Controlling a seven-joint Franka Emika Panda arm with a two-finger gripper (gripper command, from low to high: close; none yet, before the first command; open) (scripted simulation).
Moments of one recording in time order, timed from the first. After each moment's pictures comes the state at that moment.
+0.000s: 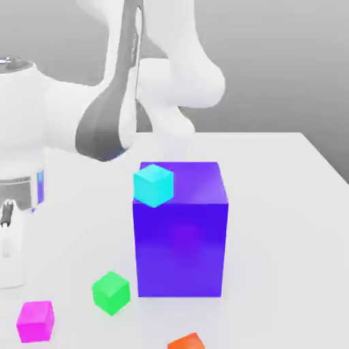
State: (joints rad) arm -0.48 0.26 0.01 -2.34 -0.07 2.64 1.75
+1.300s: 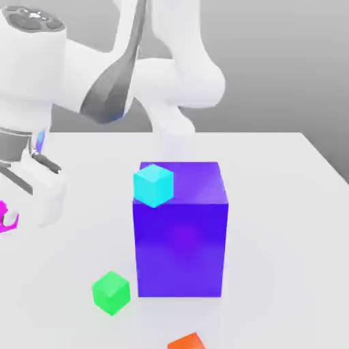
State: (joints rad) arm -0.45 -0.11 -0.04 -2.43 -0.56 2.47 1.07
